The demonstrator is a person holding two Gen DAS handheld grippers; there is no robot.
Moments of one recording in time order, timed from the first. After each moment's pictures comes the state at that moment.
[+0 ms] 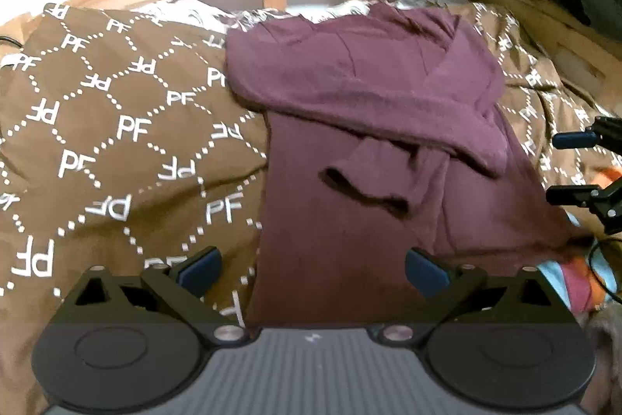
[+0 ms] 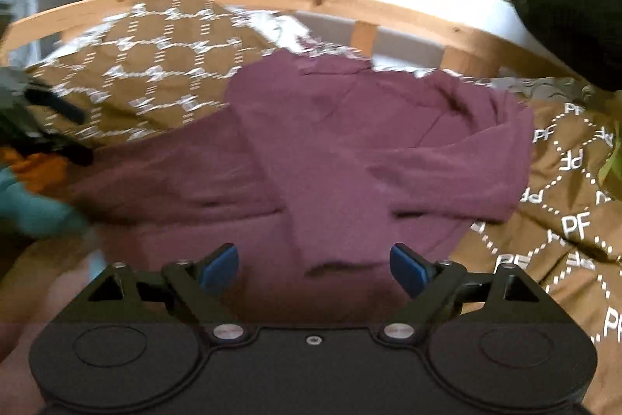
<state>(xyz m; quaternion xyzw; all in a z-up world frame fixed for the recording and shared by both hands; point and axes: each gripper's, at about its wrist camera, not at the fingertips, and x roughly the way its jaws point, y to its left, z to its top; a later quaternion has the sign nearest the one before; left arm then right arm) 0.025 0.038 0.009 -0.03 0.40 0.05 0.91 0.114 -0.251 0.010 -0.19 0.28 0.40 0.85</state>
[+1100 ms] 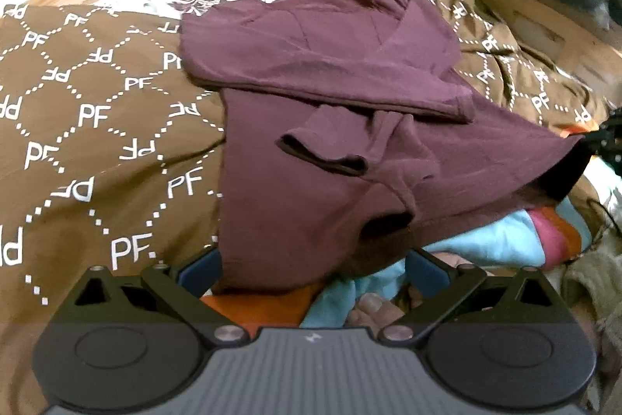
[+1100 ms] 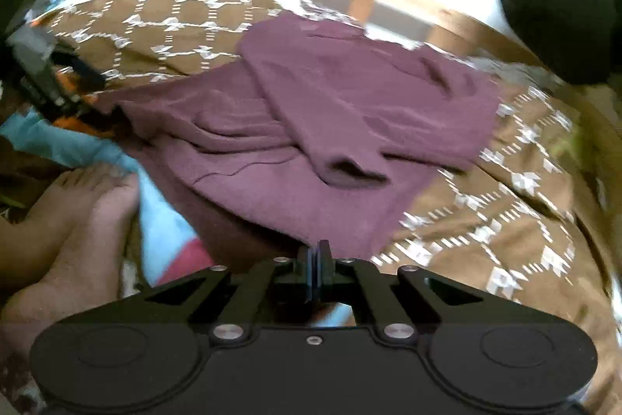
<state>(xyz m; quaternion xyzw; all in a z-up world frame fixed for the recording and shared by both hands) 0.015 0.026 -0.001 -0.01 0.42 0.00 0.91 0.059 -0.288 0.030 -0.25 0.33 0.32 0.85</state>
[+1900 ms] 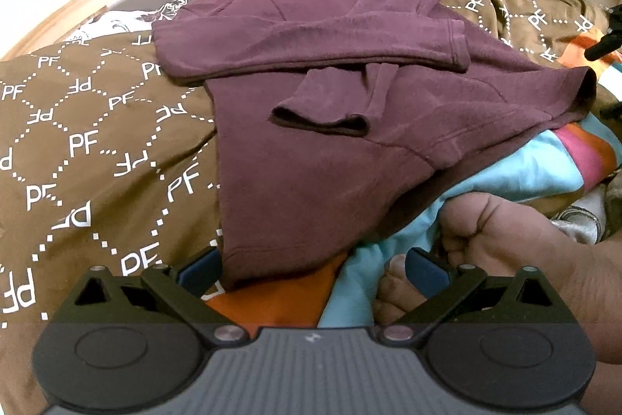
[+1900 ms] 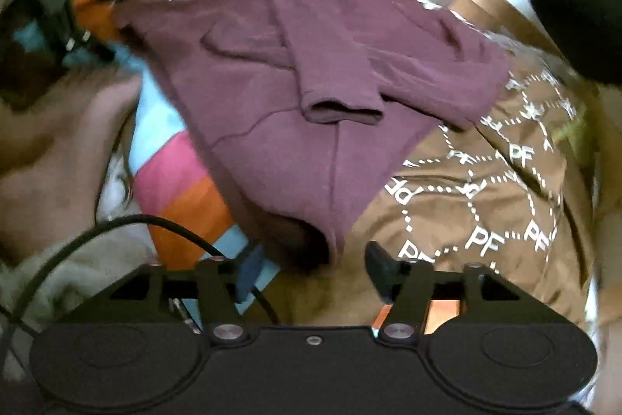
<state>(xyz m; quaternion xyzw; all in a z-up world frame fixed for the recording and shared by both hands) 0.019 0.014 -0.022 0.11 0.45 -0.01 0.88 0.051 -0.297 0.005 -0.38 0.36 0.35 0.78</state>
